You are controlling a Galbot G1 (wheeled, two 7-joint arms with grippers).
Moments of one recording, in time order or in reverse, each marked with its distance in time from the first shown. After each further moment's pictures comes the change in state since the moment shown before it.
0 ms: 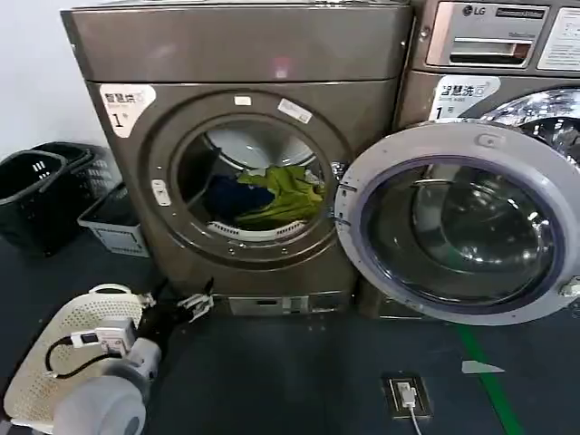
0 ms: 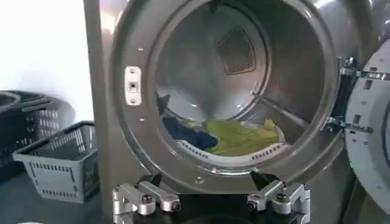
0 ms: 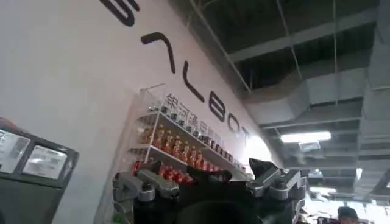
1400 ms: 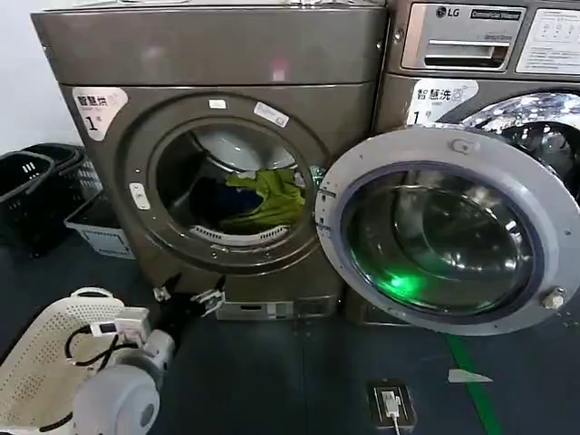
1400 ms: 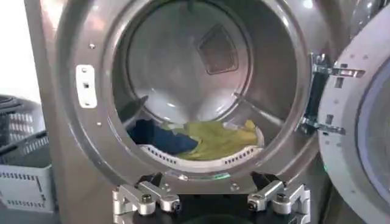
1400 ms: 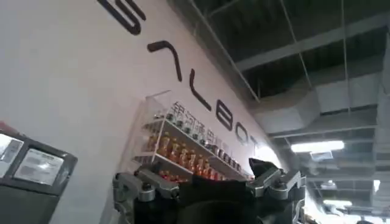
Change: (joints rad) left arm -0.060 -0.013 0.054 0.055 0.040 0.000 0.031; right arm 0.000 0.001 -0.004 -0.012 0.002 0.059 -0.035
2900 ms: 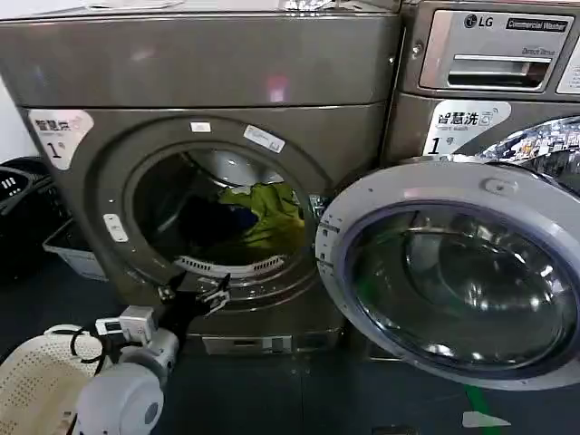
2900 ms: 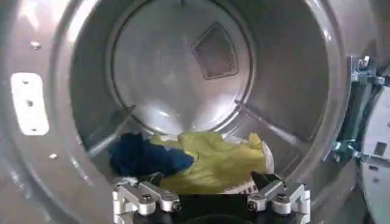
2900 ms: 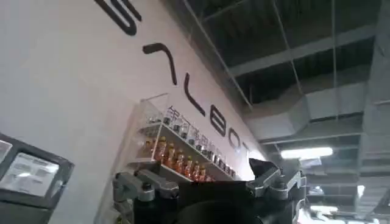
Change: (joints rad) left arm -0.011 -0.002 0.013 0.005 0.008 -0.007 0.011; right arm -0.013 -0.013 0.029 -0.006 -0.004 0.013 0.070
